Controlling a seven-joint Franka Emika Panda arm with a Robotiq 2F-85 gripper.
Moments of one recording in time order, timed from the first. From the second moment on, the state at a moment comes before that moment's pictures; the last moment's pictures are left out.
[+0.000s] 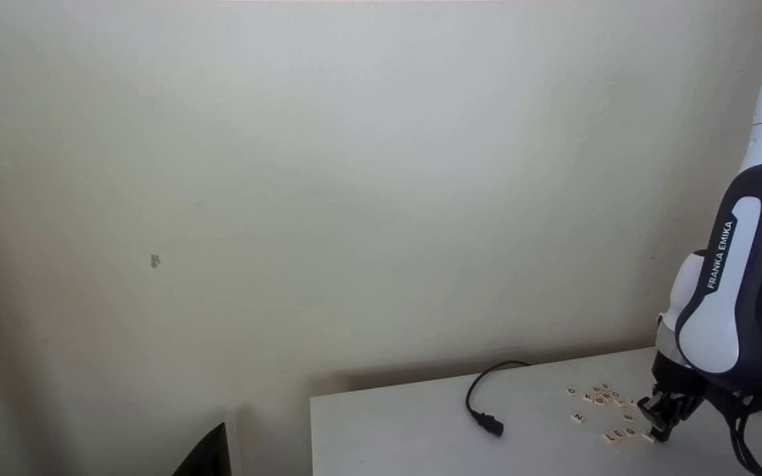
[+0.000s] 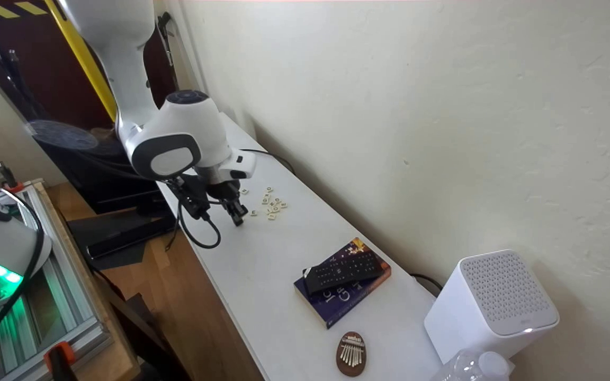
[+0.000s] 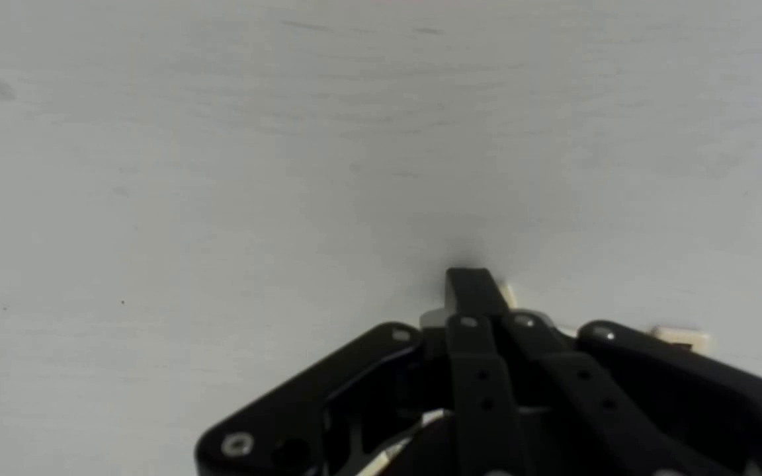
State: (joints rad) arm -0.22 0.69 -0.07 -2.54 -0.11 3.31 -0.08
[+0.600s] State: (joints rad) arm -0.19 0.71 -0.12 -2.48 -0.08 3.30 -0.06
